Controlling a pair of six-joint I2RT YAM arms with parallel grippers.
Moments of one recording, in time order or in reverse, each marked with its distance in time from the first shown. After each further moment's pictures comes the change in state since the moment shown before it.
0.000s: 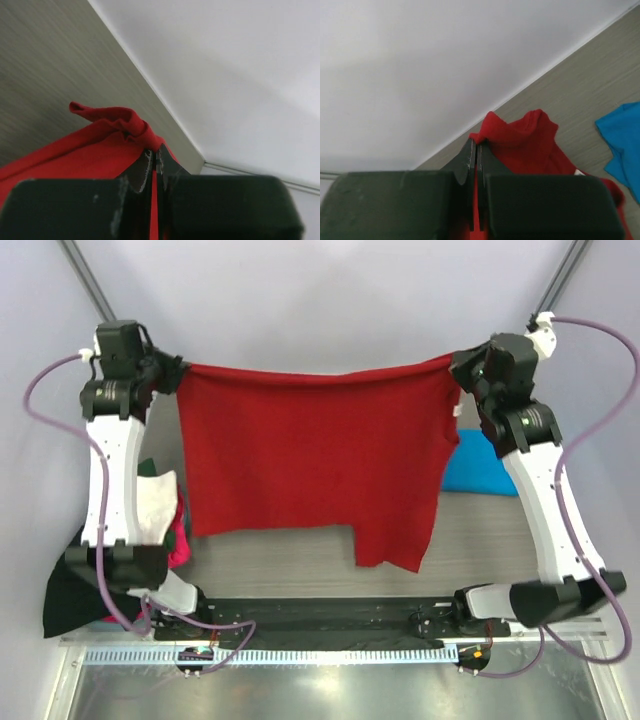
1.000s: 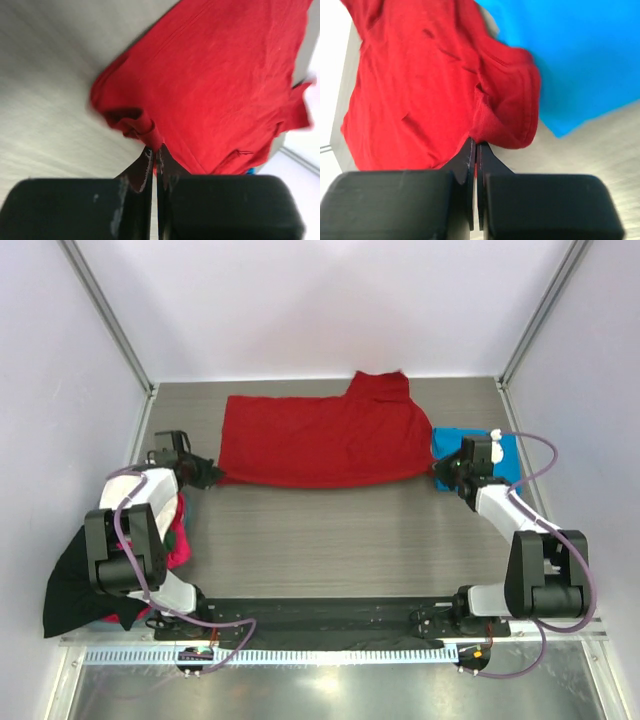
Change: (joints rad) left arm 0.095 0.044 -0.989 0.561 0.243 -0.040; right arm -0.208 0.063 -0.900 0.463 -0.341 0.156
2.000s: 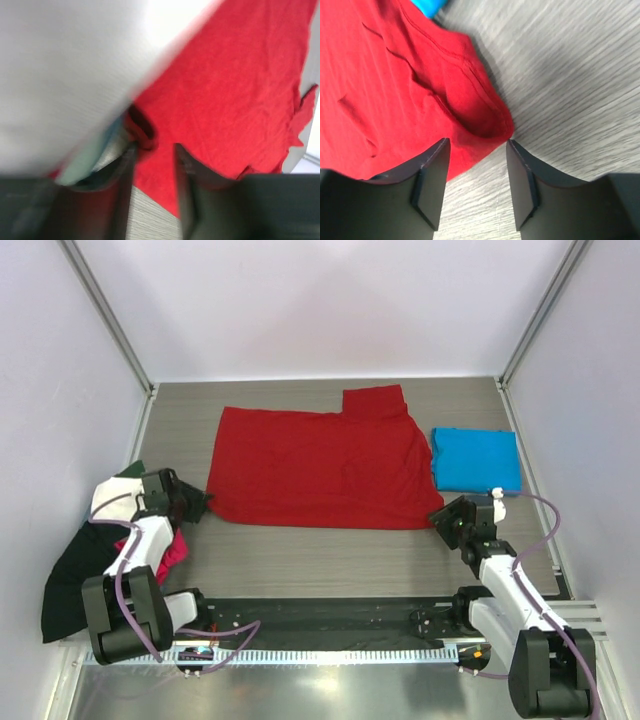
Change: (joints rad) left arm 0.094 -0.365 -0.387 0.080 -0.056 0.128; right arm 0.012 -0.511 -0.486 -0.119 -0.010 -0.004
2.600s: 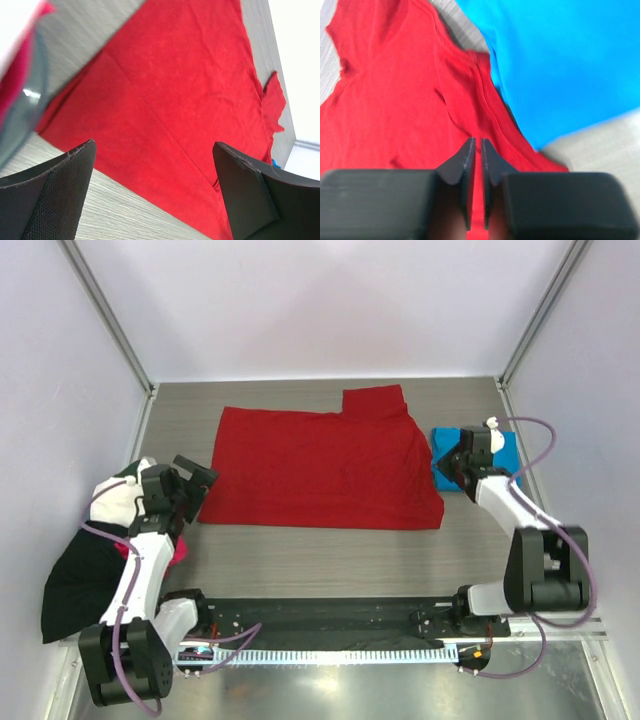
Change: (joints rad) left arm -0.085 -0.236 0.025 -0.035 -0.066 0.047; right arm 0.000 0.476 0.520 0.022 0.092 -0.185
